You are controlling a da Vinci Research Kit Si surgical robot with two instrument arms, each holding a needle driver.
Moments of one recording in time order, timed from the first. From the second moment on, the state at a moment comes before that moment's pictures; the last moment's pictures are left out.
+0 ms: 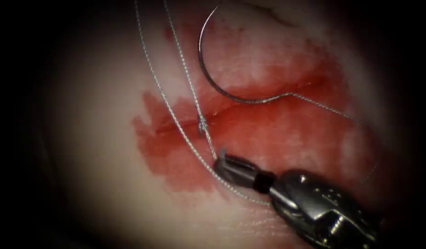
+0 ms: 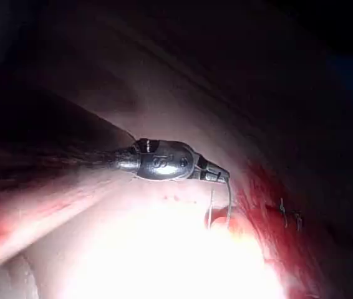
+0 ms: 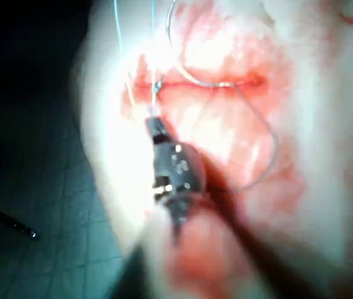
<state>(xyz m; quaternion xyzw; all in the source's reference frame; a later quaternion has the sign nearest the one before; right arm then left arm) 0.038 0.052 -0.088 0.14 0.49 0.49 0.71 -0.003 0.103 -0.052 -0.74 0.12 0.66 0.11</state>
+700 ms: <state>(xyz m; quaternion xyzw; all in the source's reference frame) 0.037 0.052 -0.089 0.10 0.58 0.39 0.71 -0.003 0.098 -0.053 -0.74 0.10 0.66 0.10</state>
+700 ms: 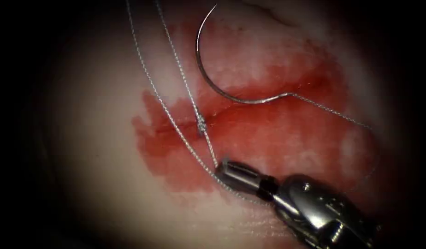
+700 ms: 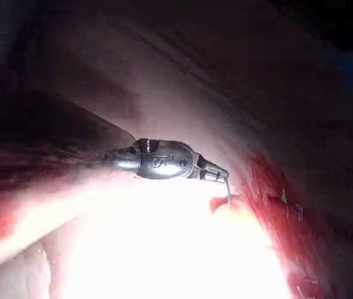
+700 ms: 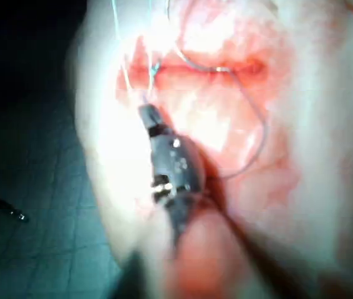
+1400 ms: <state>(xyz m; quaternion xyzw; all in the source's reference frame) 0.038 0.061 -0.096 0.07 0.53 0.32 0.78 -0.004 0.090 -0.066 -0.77 0.06 0.63 0.09</state>
